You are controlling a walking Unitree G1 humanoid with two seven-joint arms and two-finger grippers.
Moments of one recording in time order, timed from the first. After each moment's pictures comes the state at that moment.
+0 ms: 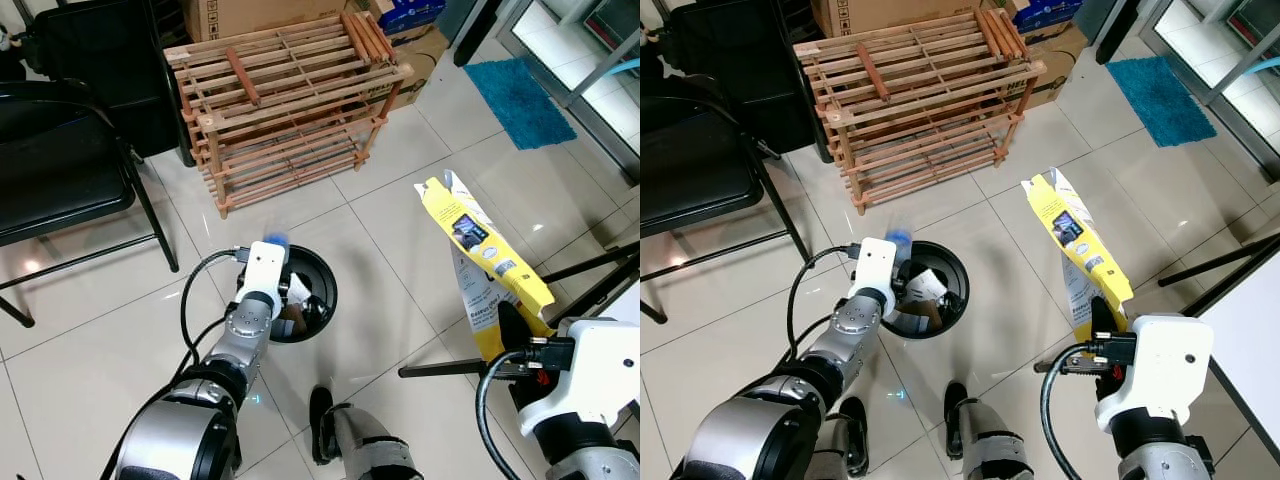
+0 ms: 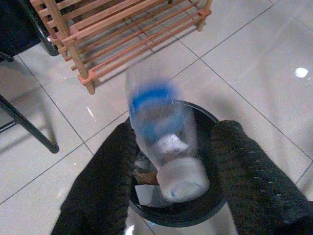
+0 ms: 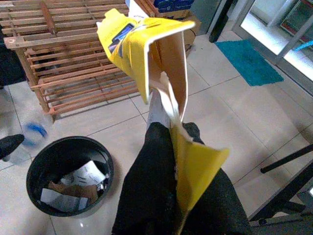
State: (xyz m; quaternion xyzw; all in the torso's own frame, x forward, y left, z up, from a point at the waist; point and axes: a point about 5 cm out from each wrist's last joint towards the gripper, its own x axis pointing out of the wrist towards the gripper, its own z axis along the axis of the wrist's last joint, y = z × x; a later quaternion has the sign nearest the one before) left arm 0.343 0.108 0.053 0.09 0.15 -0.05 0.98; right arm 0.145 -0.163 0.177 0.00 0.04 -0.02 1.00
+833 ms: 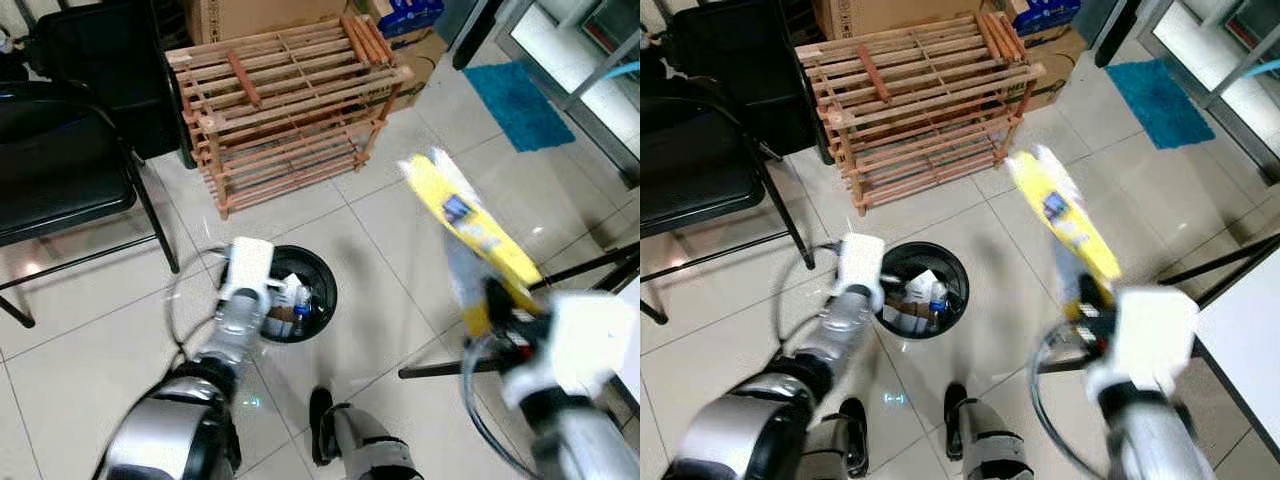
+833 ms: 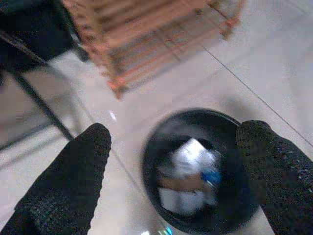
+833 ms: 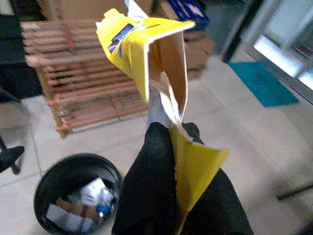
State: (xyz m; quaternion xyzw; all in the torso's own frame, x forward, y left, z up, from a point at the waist) left arm 0.350 0.136 0.063 0.10 0.12 0.01 0.99; right arm 0.179 -0.155 0.181 0.00 0.00 0.02 1.00
